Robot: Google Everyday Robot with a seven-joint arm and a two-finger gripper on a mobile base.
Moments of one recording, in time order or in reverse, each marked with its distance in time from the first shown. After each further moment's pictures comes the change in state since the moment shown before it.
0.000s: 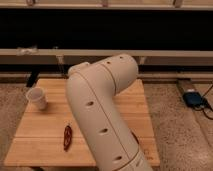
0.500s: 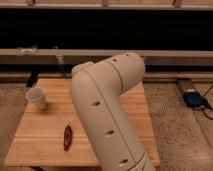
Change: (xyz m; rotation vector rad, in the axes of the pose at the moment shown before) arm 0.012 -0.026 -0.012 -0.011 -0.010 0.069
